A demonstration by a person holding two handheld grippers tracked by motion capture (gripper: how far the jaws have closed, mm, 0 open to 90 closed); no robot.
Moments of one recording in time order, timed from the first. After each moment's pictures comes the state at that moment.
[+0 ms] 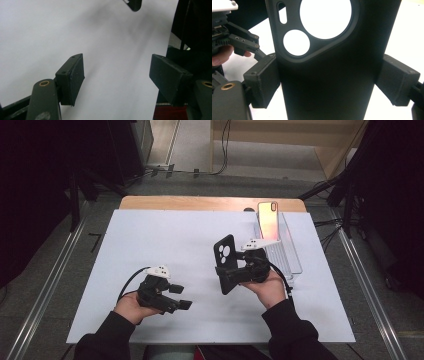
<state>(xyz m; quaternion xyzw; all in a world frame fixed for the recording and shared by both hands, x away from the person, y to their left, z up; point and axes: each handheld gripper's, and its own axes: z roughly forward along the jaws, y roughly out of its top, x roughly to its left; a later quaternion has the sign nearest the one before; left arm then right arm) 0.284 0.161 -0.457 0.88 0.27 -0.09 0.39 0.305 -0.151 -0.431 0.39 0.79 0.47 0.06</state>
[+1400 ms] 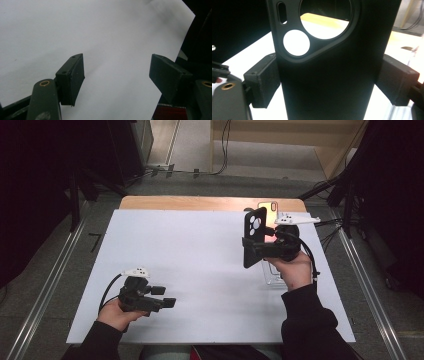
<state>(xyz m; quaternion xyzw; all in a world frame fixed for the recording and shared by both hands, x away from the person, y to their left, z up) 0.274 0.202 -0.456 0.84 0.37 -0.07 0.39 0.322 -0.216 -0.376 0.44 0.73 0.50 0.13</state>
